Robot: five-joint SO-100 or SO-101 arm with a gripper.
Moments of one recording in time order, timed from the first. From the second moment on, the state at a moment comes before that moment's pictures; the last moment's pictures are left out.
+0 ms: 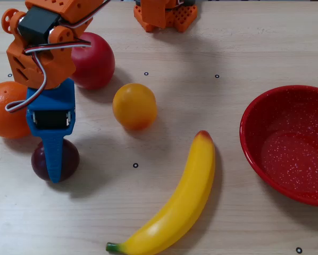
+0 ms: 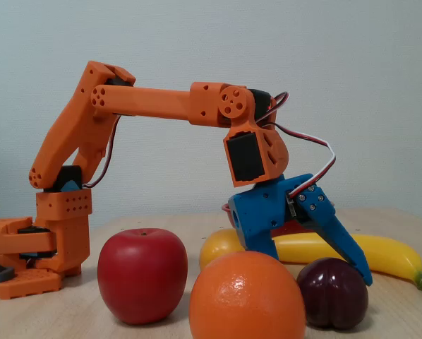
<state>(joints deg) 27.4 52.3 54.1 69.2 -30.9</state>
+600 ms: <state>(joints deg) 27.4 54.9 57.8 68.6 -31.6</state>
